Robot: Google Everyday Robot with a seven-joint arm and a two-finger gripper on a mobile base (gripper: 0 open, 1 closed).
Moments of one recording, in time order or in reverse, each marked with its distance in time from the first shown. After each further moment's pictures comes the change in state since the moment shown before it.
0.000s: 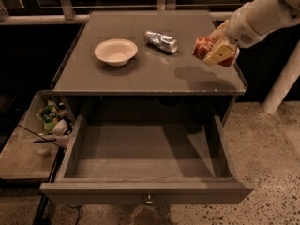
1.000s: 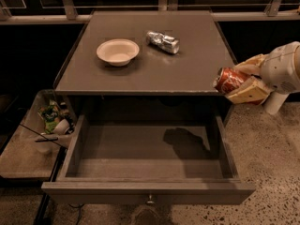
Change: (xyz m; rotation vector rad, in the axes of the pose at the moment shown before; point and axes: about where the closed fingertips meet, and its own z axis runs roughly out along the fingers) arm 0.052 0.109 -0.075 0.063 -0.051 0.041
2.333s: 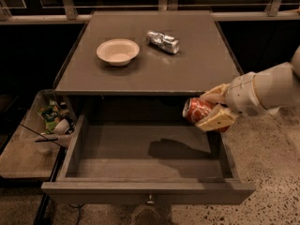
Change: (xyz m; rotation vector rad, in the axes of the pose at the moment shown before) arm -0.014 0.082 0.062 -0.242 -0.074 0.015
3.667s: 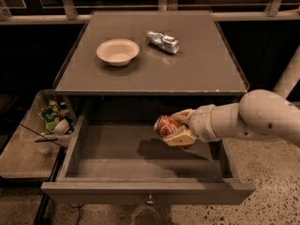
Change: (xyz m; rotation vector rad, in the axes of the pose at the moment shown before) arm 0.007 0.028 0.123 0.017 -0.145 0.111
